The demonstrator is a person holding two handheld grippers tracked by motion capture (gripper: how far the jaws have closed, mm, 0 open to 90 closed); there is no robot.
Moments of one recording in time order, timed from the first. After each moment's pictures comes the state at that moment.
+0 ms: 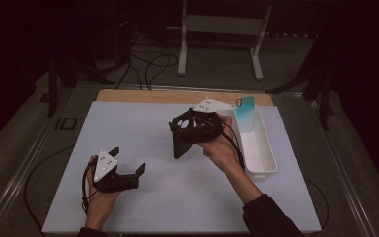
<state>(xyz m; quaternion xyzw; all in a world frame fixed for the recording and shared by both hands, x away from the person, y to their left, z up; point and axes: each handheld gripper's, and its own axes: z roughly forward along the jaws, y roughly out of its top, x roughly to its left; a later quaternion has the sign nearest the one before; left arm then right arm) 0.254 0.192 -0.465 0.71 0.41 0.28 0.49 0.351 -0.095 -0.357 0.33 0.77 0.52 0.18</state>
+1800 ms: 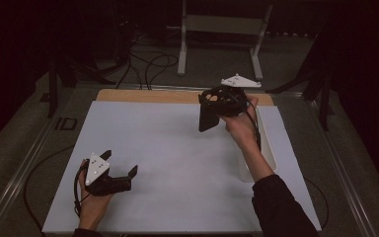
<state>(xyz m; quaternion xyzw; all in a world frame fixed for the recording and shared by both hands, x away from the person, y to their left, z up) 0.248 0.208 -0.472 0.71 0.42 0.29 0.48 0.411 -0.155 -0.341 0.41 0.73 0.49 0.26</state>
